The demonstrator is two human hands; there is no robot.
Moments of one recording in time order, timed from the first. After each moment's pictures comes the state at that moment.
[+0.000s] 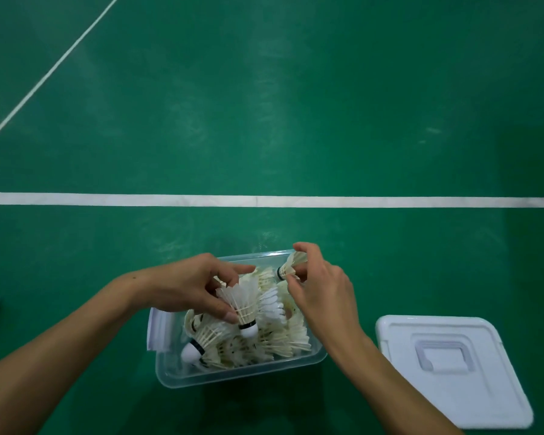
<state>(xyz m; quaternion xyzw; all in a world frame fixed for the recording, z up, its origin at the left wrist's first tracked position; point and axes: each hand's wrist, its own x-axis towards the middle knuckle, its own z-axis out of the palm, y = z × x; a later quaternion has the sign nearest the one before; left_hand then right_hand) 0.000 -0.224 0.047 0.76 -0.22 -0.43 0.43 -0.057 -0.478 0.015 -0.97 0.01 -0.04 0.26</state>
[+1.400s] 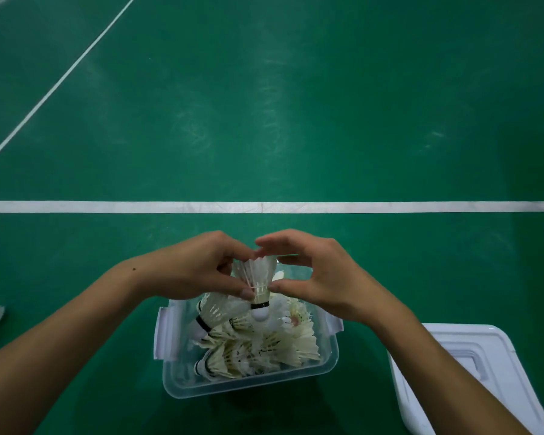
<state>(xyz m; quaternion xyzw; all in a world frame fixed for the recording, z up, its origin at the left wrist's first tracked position) 0.012 -0.236 0.102 0.83 -0.28 -0.32 0.36 -0.022 -0.488 0.082 -0.85 -0.23 0.11 0.46</state>
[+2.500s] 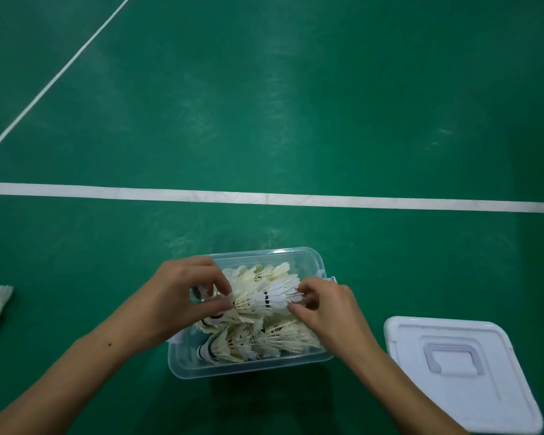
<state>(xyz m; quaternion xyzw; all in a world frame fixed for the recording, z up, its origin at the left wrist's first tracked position) -0.061 -0.200 0.061 0.89 -0.24 -0.07 0.37 -0.080 -0.485 0.013 -0.93 0.00 0.10 0.35</state>
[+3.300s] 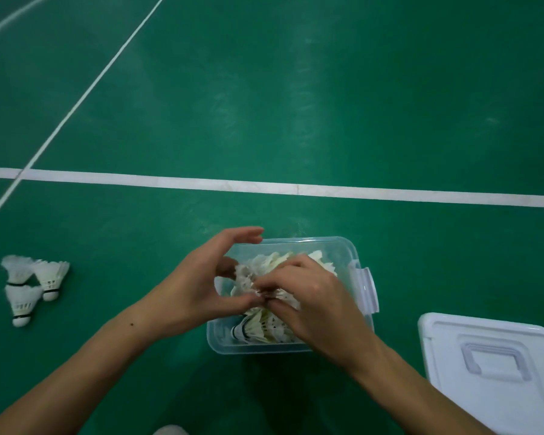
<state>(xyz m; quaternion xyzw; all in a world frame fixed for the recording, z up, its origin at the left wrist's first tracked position) -0.083 -0.193 0.083 0.86 -0.16 -0.13 0.47 -0.091 -0.422 0.054 -0.88 -0.30 -0.04 0.36</state>
